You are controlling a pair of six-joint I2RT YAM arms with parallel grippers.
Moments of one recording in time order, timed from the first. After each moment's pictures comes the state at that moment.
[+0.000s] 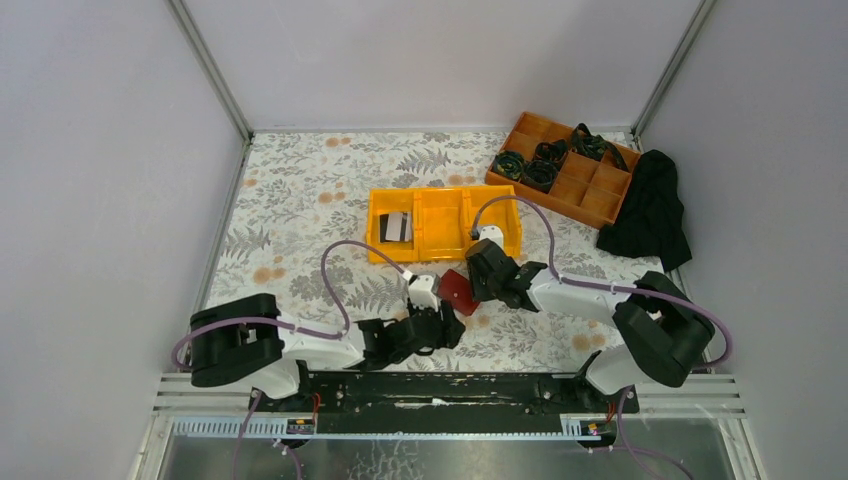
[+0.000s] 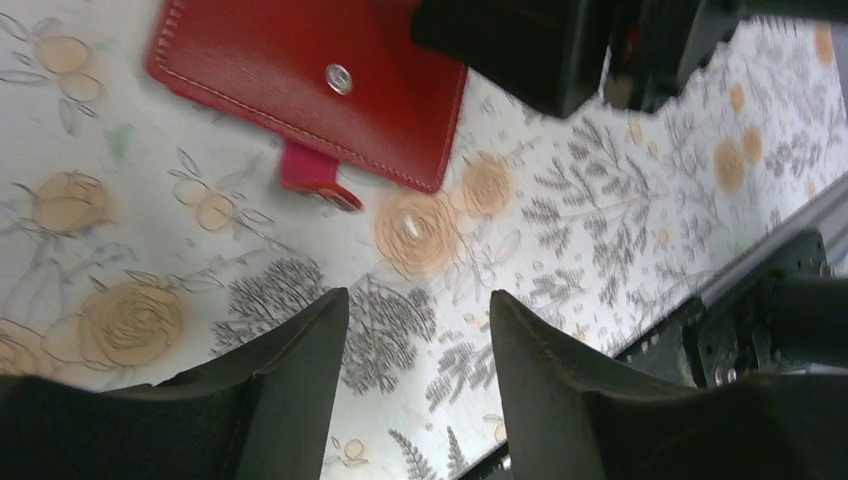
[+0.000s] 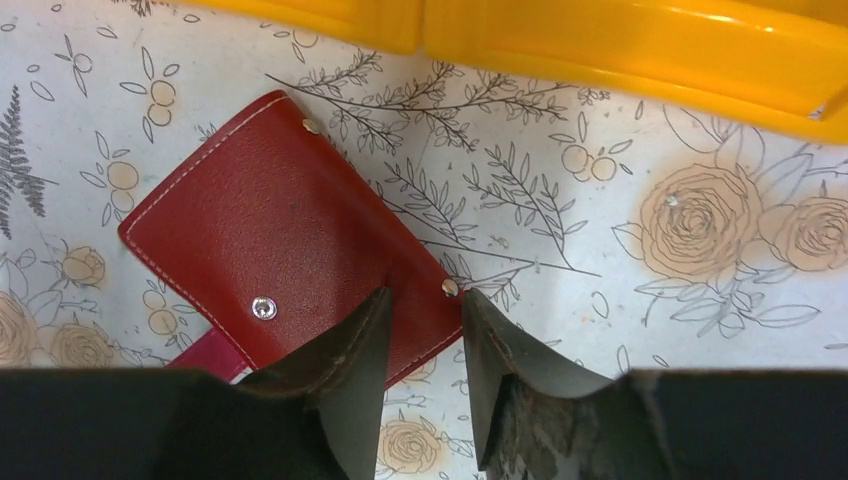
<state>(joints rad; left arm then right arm) -1.30 1.46 0.47 0.36 -0.46 -0.95 0.81 1.44 0.70 -0.21 0.27 0.52</state>
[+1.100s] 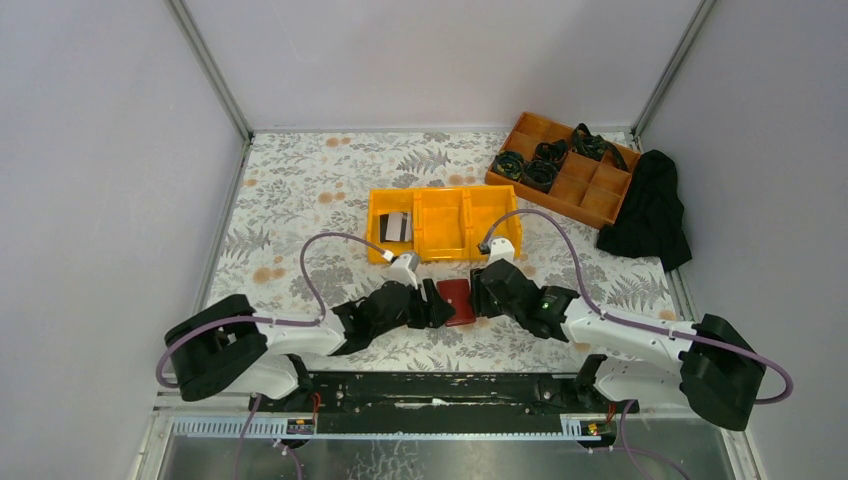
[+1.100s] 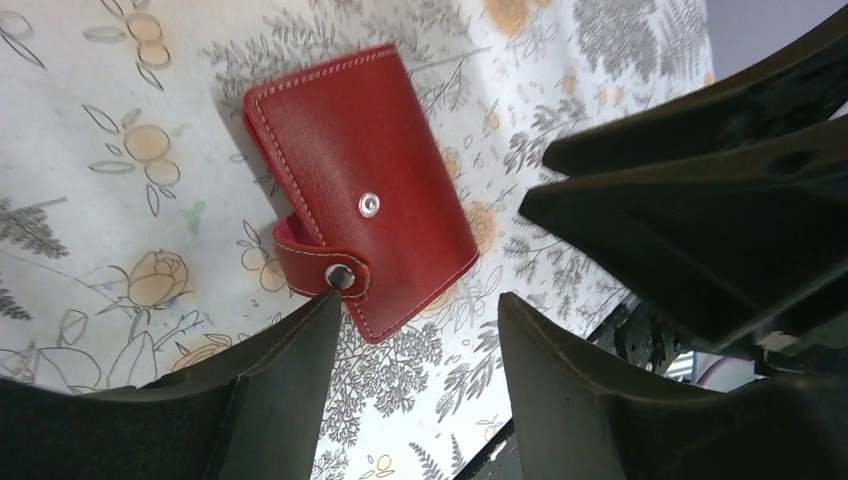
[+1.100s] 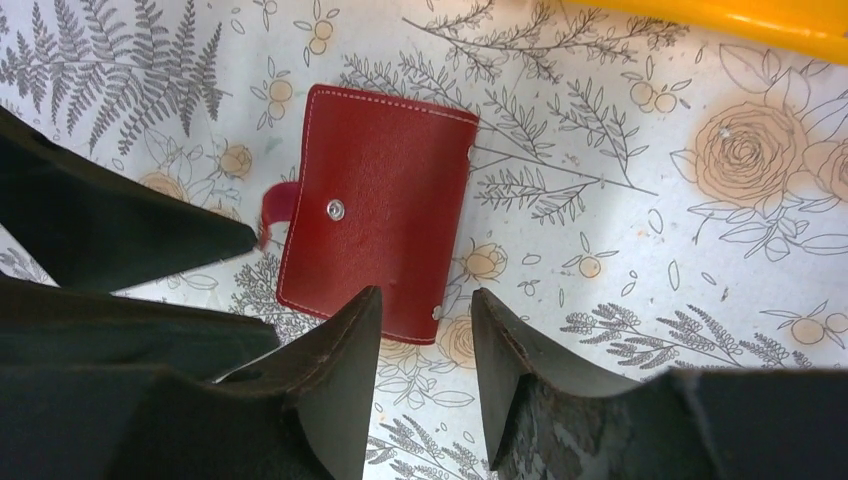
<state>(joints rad) -1.02 1.33 0.37 0.47 -0.13 -0.91 0.94 1.14 0.55 -0.21 0.26 0.58</state>
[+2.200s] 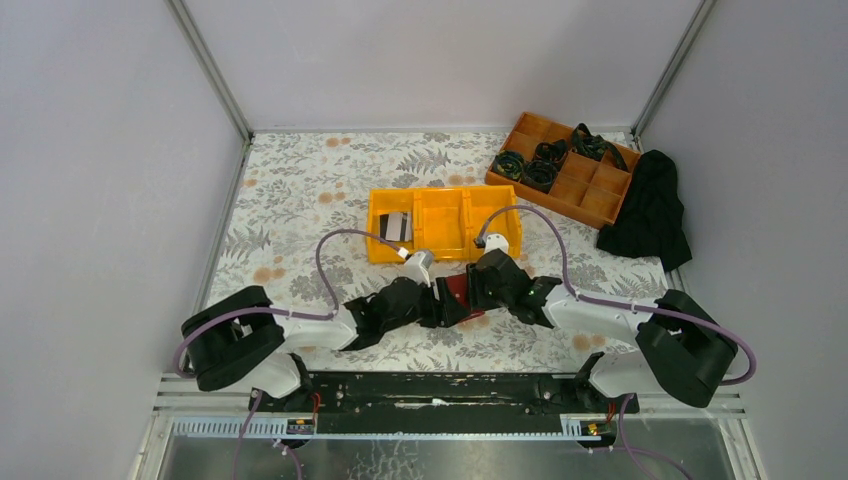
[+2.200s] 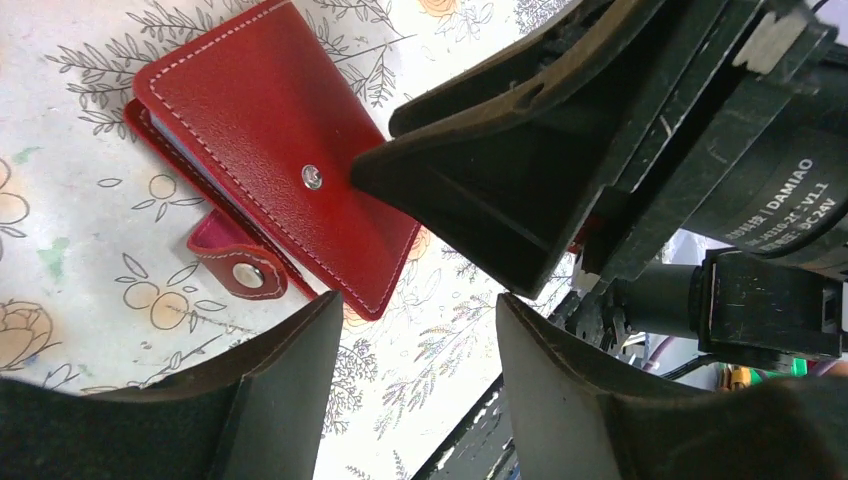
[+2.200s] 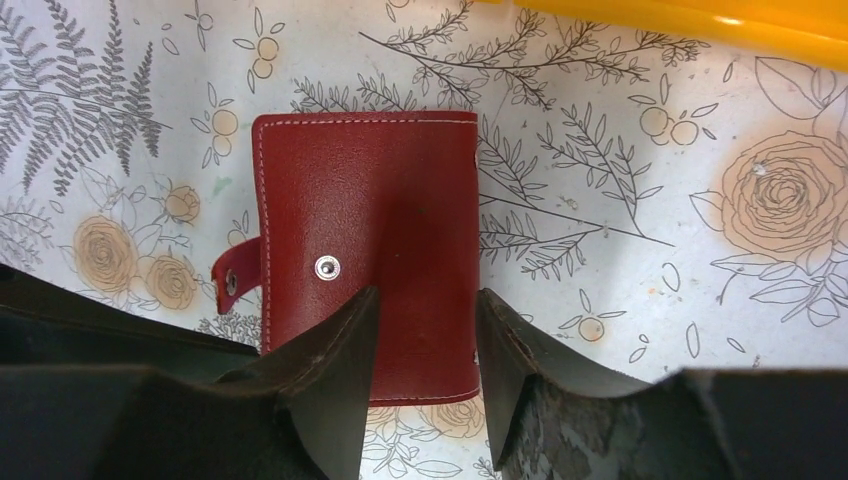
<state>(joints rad) -1.03 1.44 0.43 0.55 -0.03 -0.95 0.84 1.34 0.57 -0.08 0.17 0.56</state>
